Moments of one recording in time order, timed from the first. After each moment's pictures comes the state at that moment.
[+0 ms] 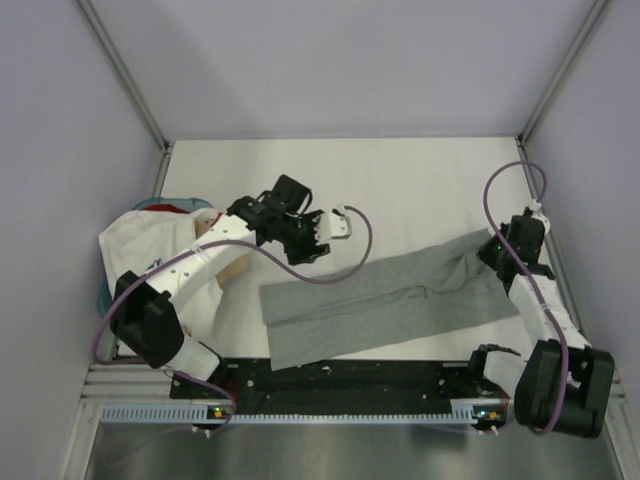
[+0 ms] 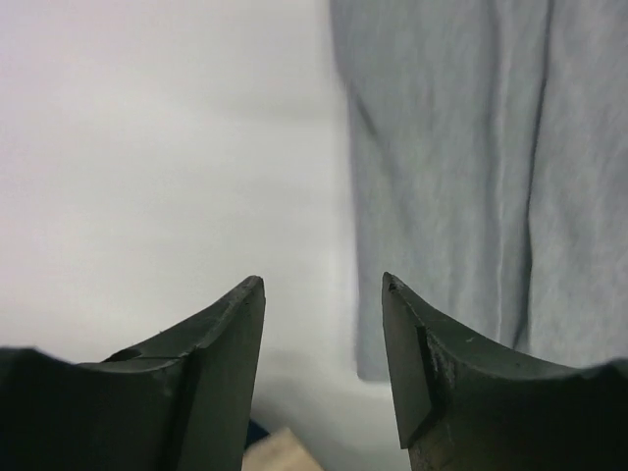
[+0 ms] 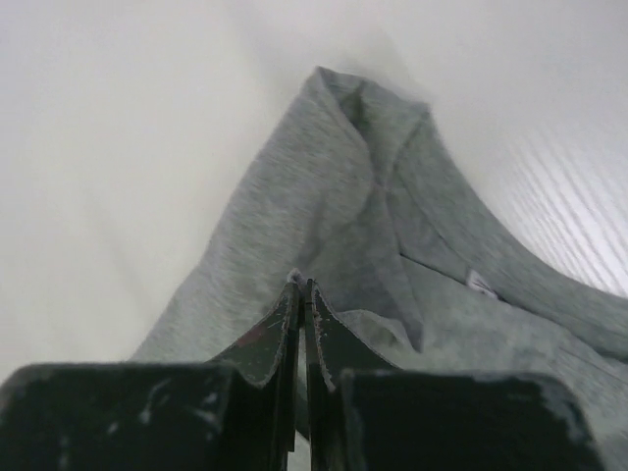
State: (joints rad) left arm -0.55 1.49 1.21 -0.84 0.32 0.78; right arm -0.20 0.99 0.52 -0.20 0.05 0.54
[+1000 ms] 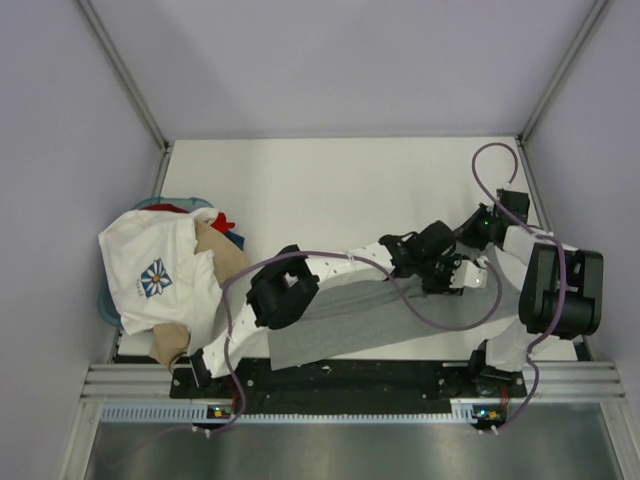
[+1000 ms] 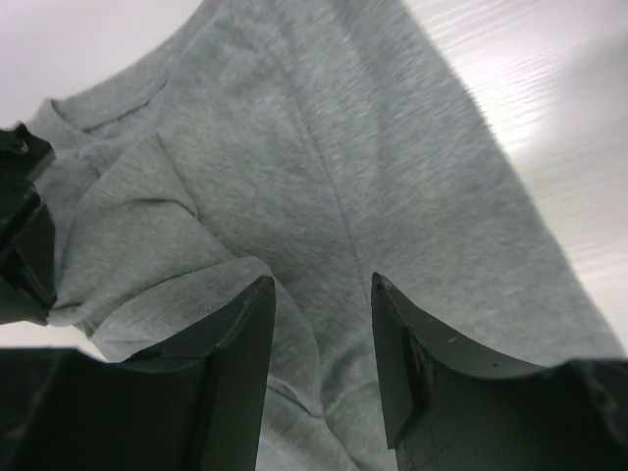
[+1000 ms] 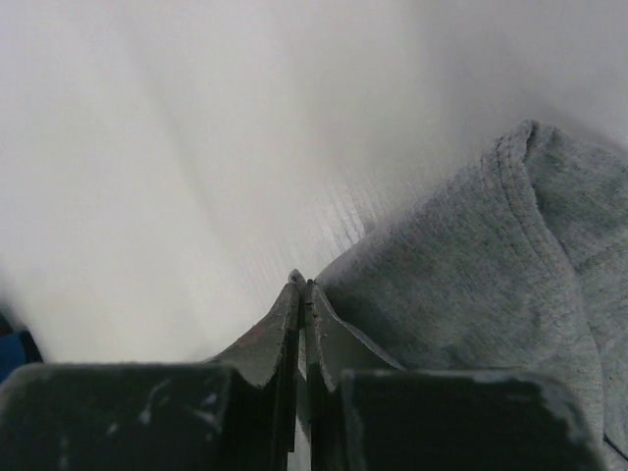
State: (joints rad) left arm -1.12 2.28 1.89 -0.32 0.46 0.65; right arm -0.19 1.61 0.83 -0.10 -0.37 0.56
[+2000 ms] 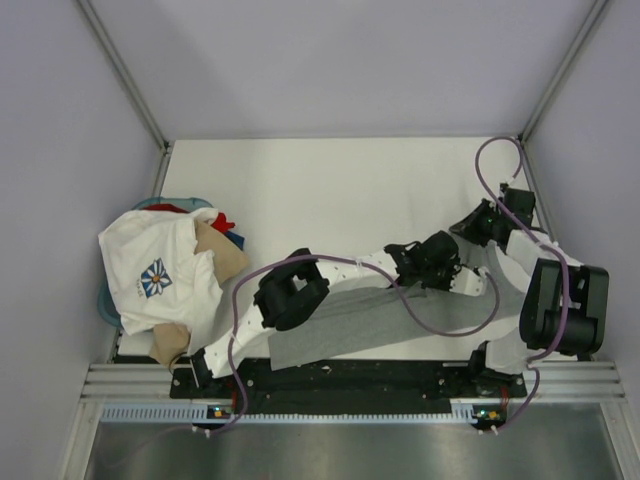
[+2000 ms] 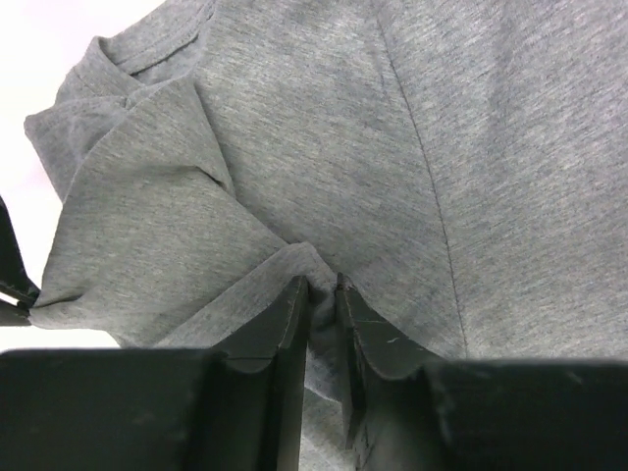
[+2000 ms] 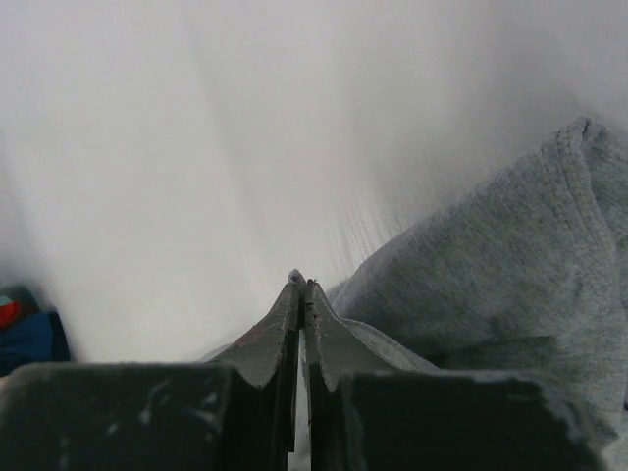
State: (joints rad) left arm -1.14 2.37 1.88 -0.21 0.21 0.75; right arm -0.19 1.50 0.81 -0.10 -0.41 0.56
